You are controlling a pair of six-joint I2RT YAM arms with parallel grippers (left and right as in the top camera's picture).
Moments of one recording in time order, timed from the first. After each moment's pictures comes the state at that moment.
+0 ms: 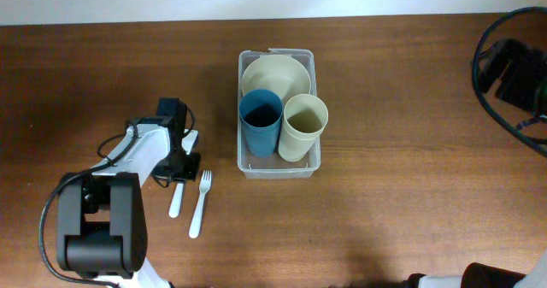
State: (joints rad) left arm -0.06 1.85 1.09 -0.85 -0.07 0.11; right arm -0.26 1.55 2.38 -1.64 -0.17 0.22
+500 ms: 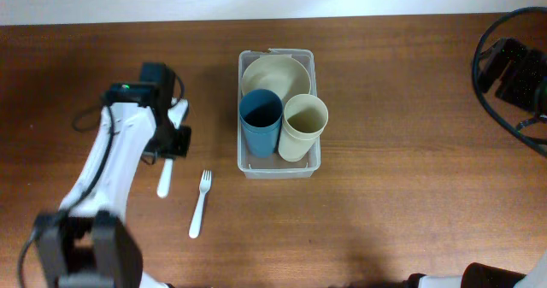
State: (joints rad) left arm -0.08 1.69 1.46 -1.25 -0.08 0.09; right arm -0.26 1.55 2.38 -1.64 -0.17 0.22
